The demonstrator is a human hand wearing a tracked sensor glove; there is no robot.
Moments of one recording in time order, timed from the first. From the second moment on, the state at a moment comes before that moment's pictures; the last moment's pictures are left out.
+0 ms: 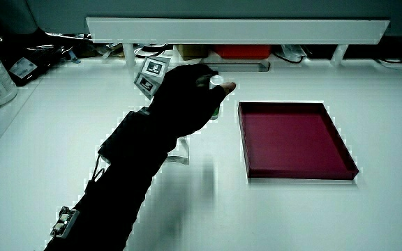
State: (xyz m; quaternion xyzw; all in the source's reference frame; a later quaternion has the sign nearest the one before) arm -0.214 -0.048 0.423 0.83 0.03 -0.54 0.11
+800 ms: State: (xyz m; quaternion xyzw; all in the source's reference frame) arm -0.285 -0.029 0.500 0.86 -0.08 -0.49 0.10
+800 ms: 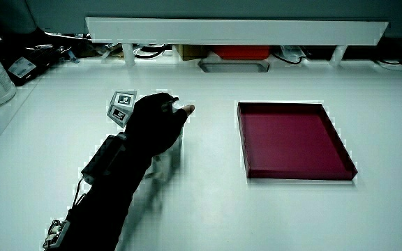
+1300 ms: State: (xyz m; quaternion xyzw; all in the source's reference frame) arm -0.290 -0.024 0.513 0.85 -0.09 -0.51 0.09
